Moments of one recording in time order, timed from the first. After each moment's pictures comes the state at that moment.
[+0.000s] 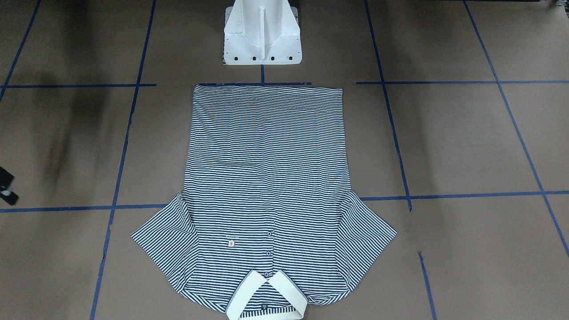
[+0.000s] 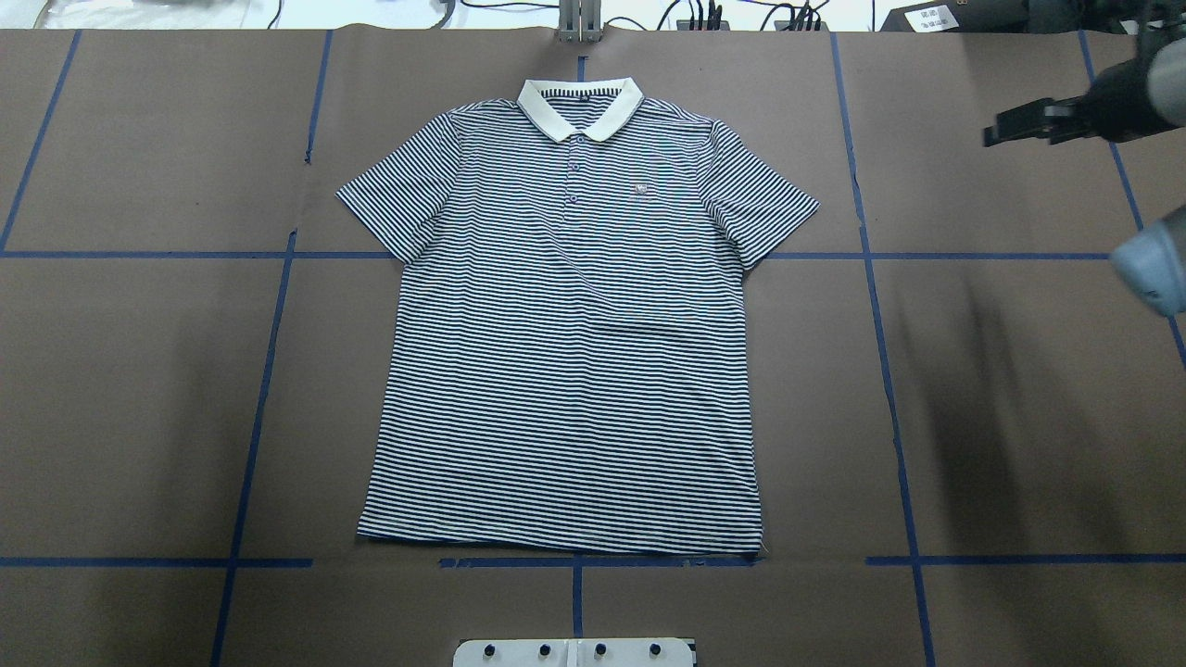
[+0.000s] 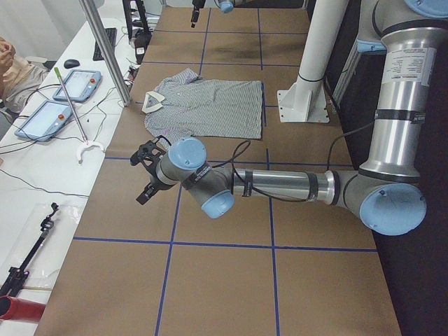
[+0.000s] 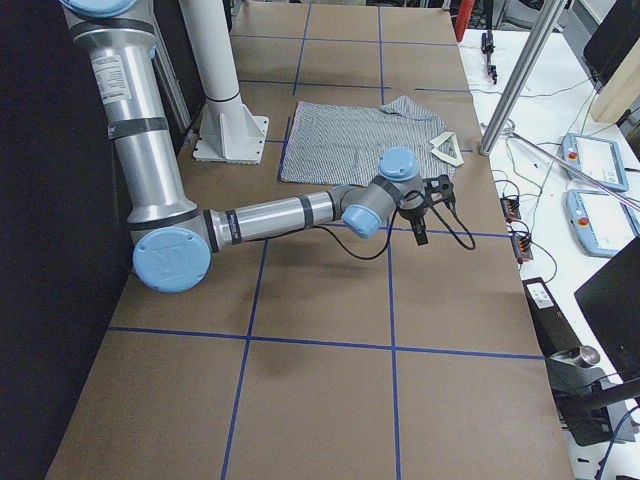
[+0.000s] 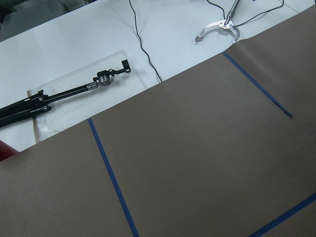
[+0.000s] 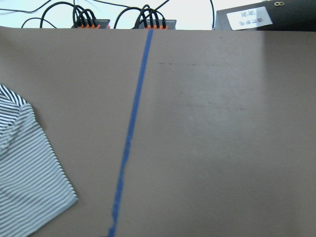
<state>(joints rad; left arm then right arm) -1.54 -1.64 -1.53 -2.43 -2.34 -0.16 1.13 -1.30 1.54 -0.90 2.09 0.81</state>
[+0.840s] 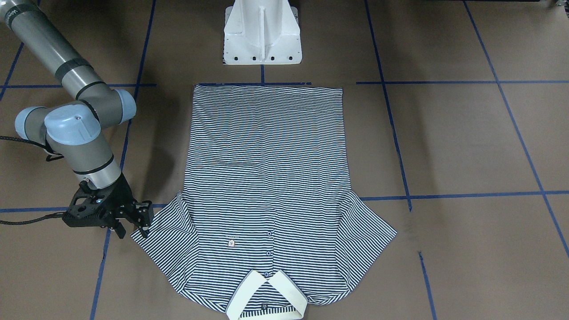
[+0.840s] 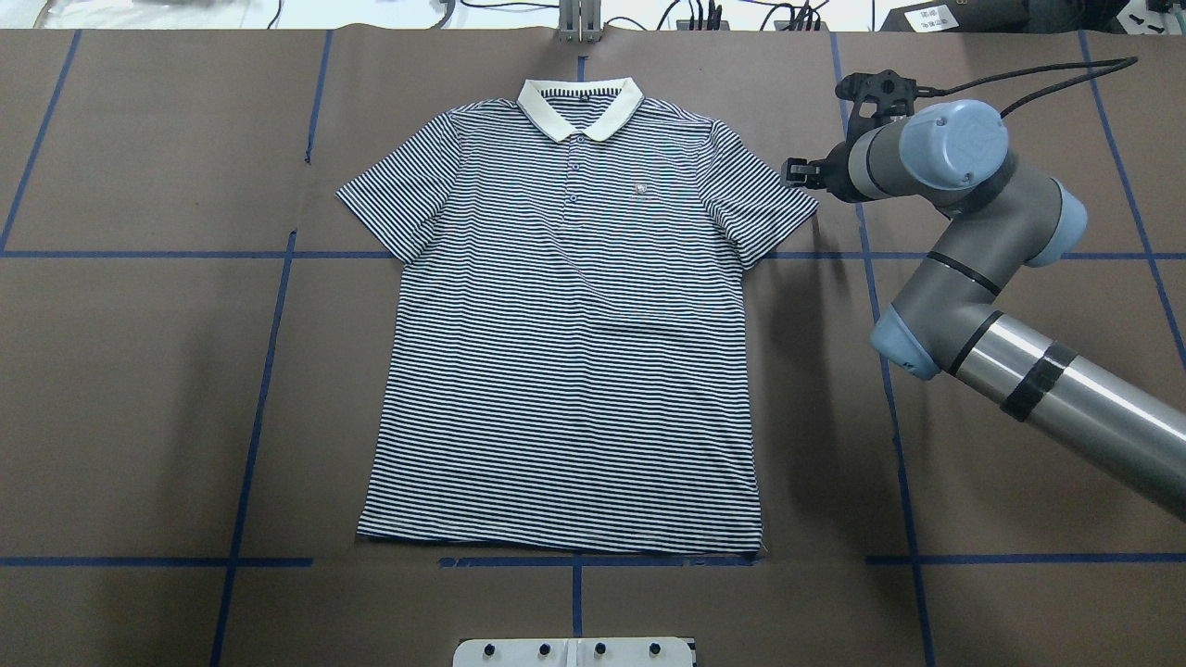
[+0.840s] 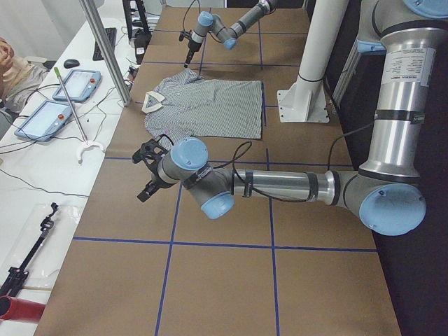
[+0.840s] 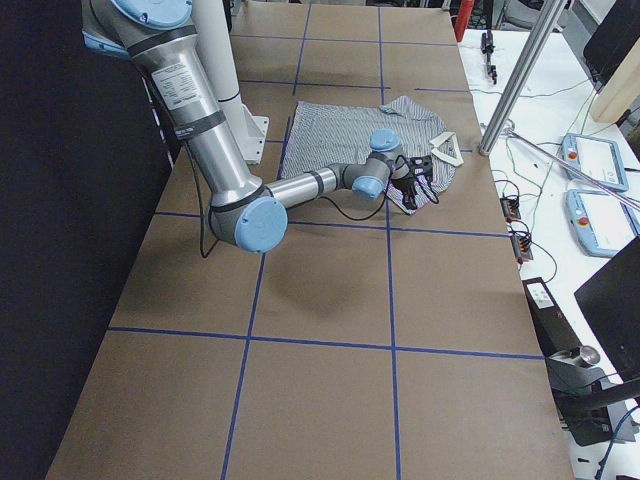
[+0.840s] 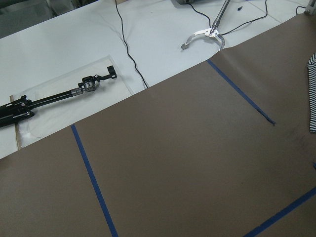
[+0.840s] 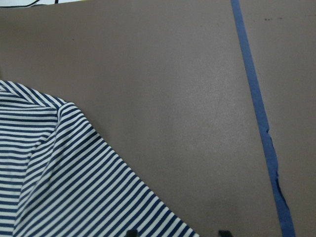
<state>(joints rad) -1.53 -1.64 -1.52 -2.47 -2.34 -0.16 0.82 -1.08 1.31 -0.87 1.73 1.10</state>
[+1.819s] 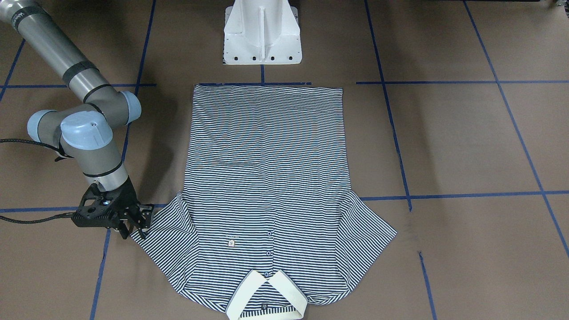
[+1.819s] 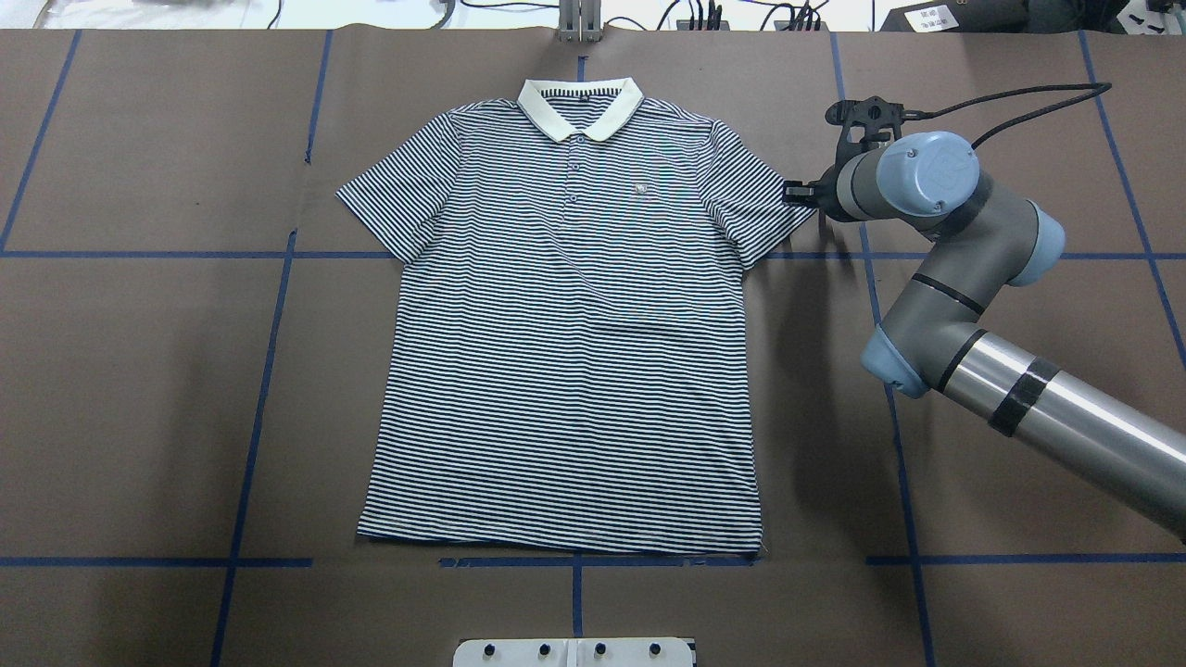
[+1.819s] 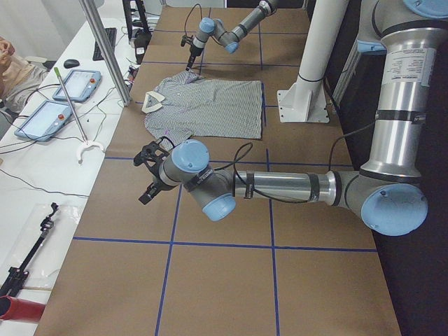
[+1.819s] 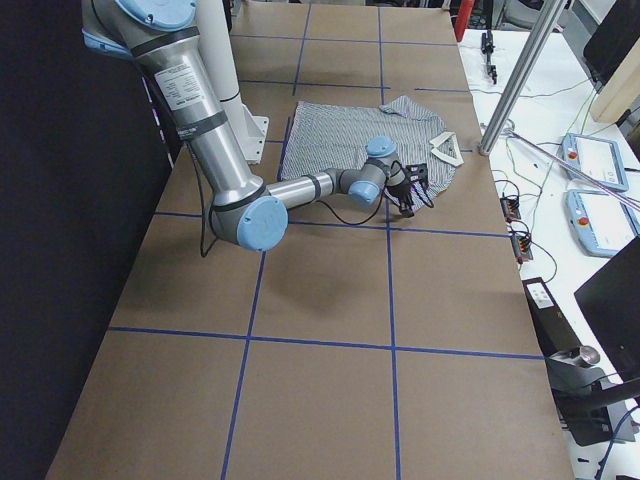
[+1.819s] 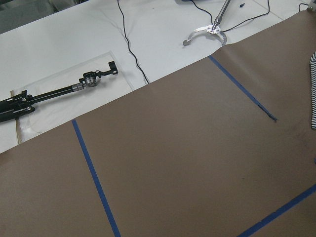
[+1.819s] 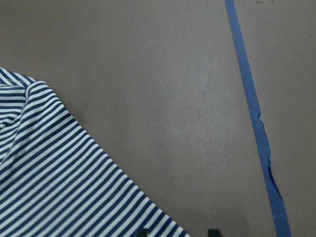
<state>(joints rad) -1.53 -1.63 -1.52 -2.47 -2.35 -0.16 0.79 -1.08 1.27 -0.87 1.68 1.09</state>
